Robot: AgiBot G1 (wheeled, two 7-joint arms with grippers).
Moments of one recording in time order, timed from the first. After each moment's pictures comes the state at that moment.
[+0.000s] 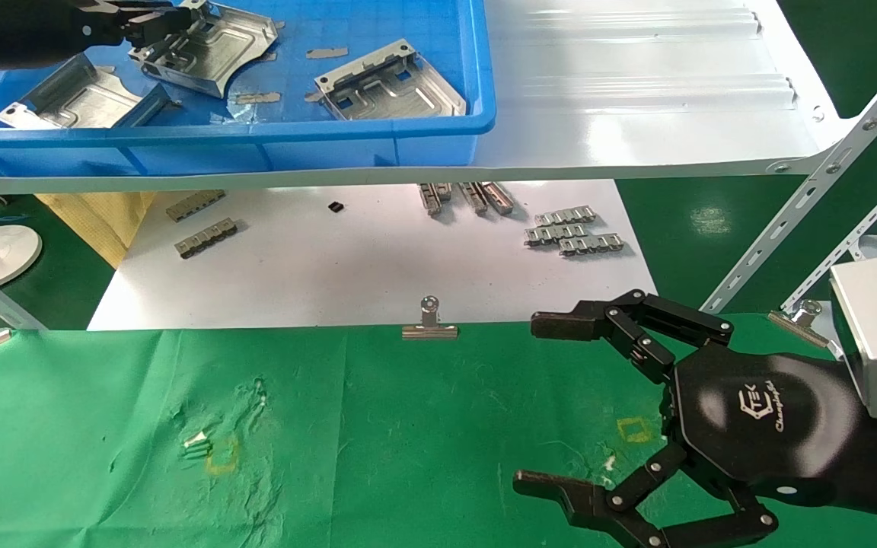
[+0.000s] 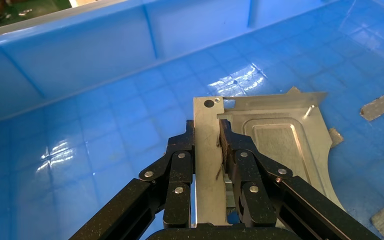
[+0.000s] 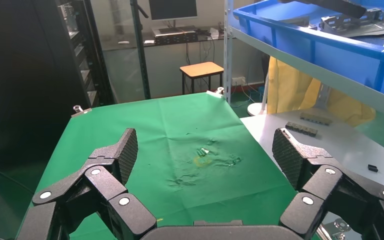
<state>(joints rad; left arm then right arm) -2.12 1.10 0.55 -0.01 1.44 0.90 -0.16 1.09 -0.58 -0.36 1.26 -0.67 -1.45 0.13</state>
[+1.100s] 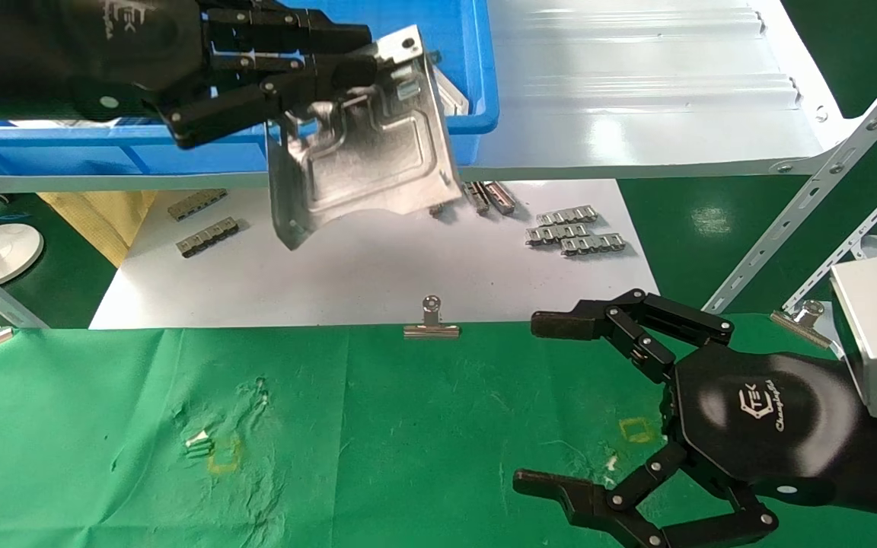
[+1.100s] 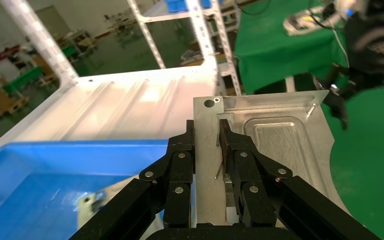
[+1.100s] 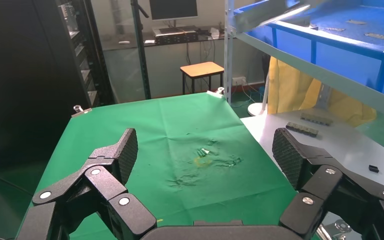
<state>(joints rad) -1.96 0.94 0.55 -0.51 1.08 1.61 0.12 1.09 -0.58 -0.36 1.26 -0.67 -1.45 0.13</state>
